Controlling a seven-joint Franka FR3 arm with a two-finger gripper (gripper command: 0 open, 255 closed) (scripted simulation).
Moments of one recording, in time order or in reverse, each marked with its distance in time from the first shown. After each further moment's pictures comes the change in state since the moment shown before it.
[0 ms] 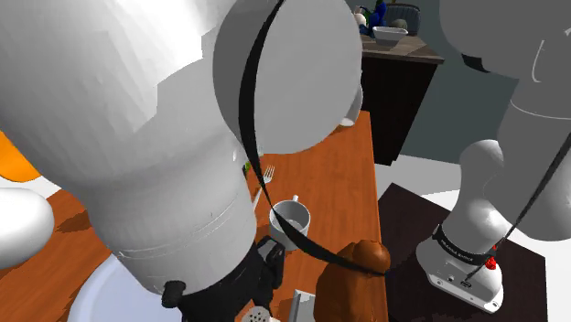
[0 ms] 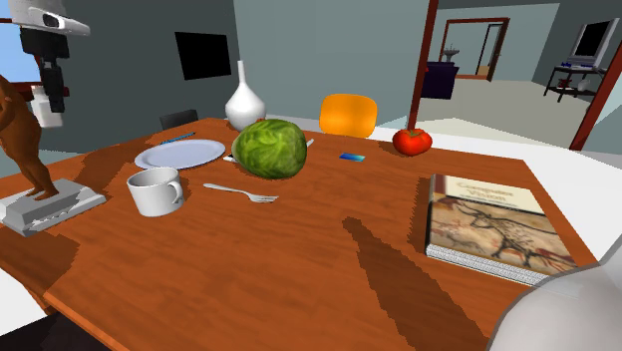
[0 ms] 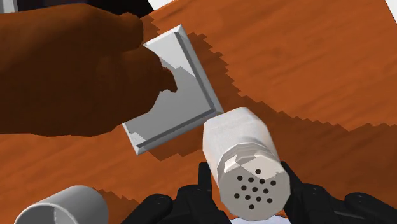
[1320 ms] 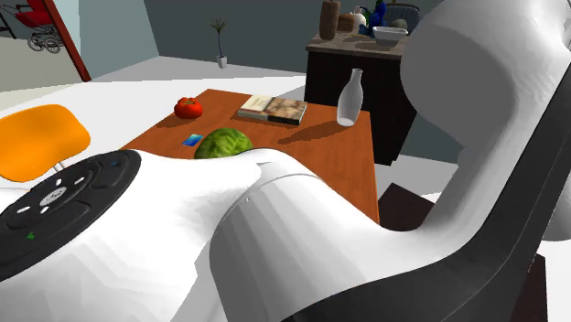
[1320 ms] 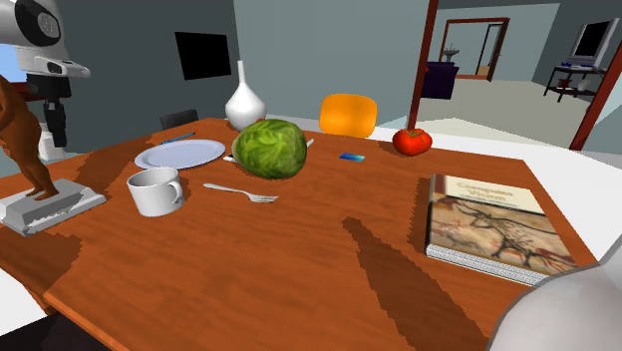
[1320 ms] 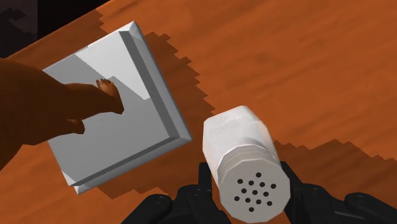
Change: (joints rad) arm 0.071 0.132 0.007 -0.067 -0.056 0.193 0.080
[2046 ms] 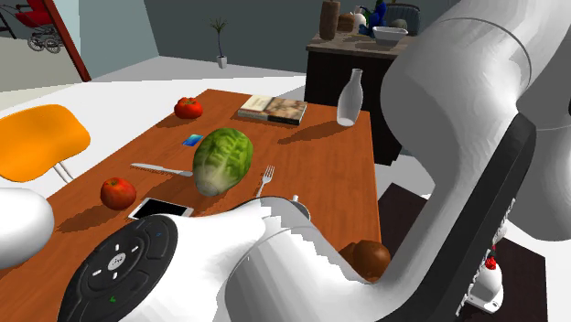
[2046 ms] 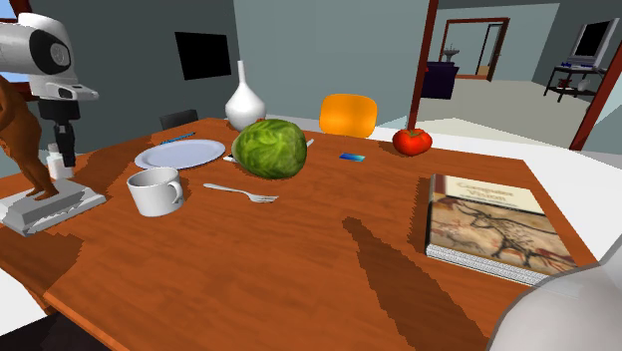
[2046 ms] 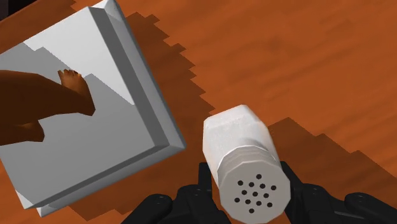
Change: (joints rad) arm 0.004 0.046 -0.012 -0.083 -0.021 0.130 -0.001
